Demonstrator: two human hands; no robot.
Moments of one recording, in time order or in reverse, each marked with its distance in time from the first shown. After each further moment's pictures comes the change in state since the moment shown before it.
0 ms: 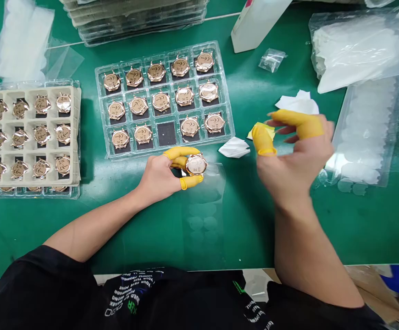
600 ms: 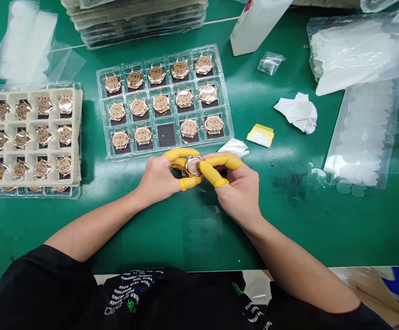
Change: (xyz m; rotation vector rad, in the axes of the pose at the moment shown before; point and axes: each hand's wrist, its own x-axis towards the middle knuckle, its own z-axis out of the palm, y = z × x) left_hand -0.001 -0.002 -0.001 0.027 -0.024 0.056; right_hand -0.050 -0.049 0.022 0.487 -0.357 0.253
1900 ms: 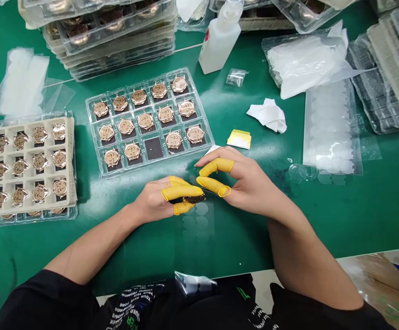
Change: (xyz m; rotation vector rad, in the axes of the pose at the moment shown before) left_hand -0.001 -0.002 0.000 0.242 -0.130 0.801; right_hand 0.034 -0.019 -0.057 -0.324 -0.351 -0.492
